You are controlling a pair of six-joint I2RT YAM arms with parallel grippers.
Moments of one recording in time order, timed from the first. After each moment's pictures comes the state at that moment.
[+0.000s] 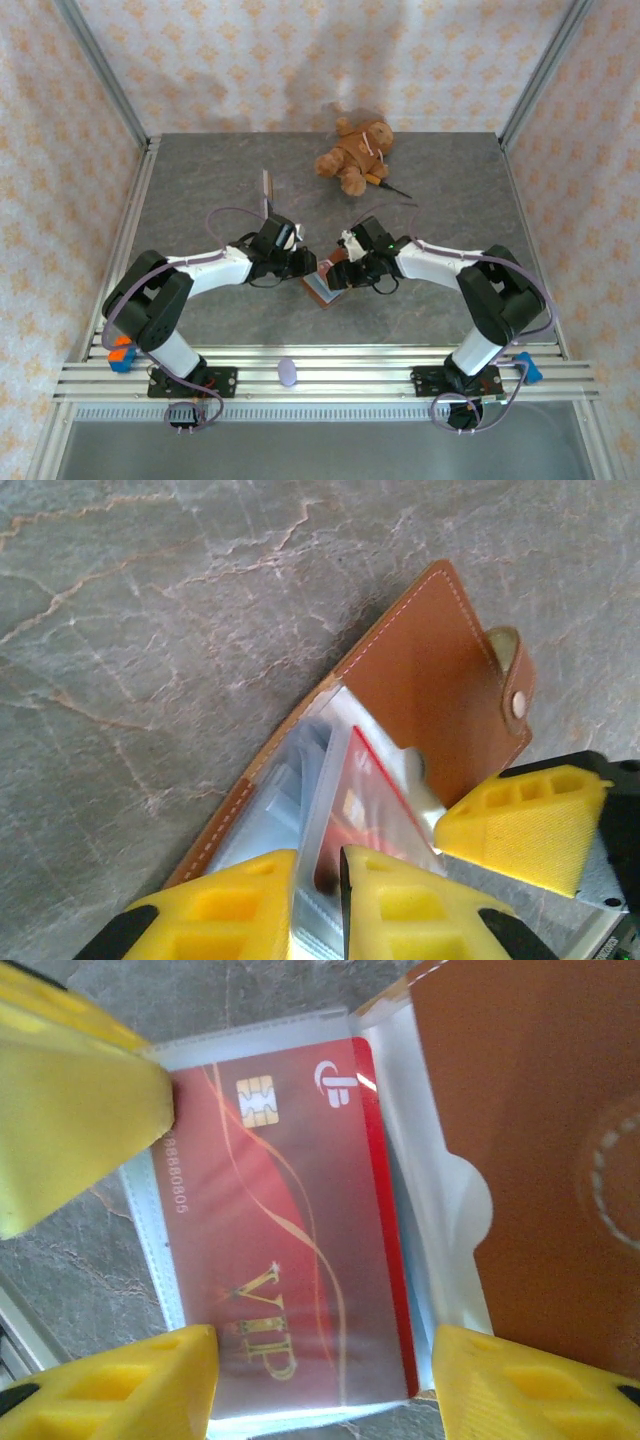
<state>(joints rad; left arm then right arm) -0.55 1.61 0.80 -0.09 0.35 -0.75 0.64 1.63 0.86 -0.33 -0.46 0.40</state>
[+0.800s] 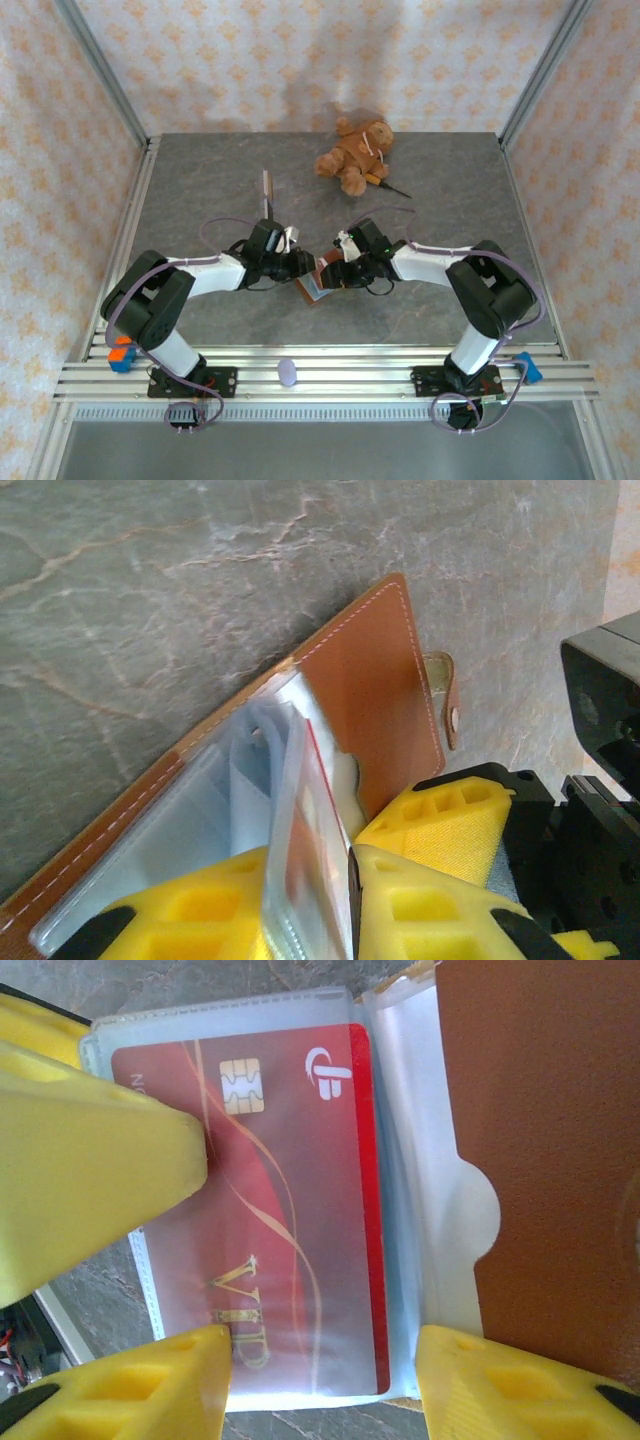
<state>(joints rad) -0.49 1.61 0.67 0.14 0.48 -0.88 0.65 1.69 0.83 -0.17 -0.54 0.49</state>
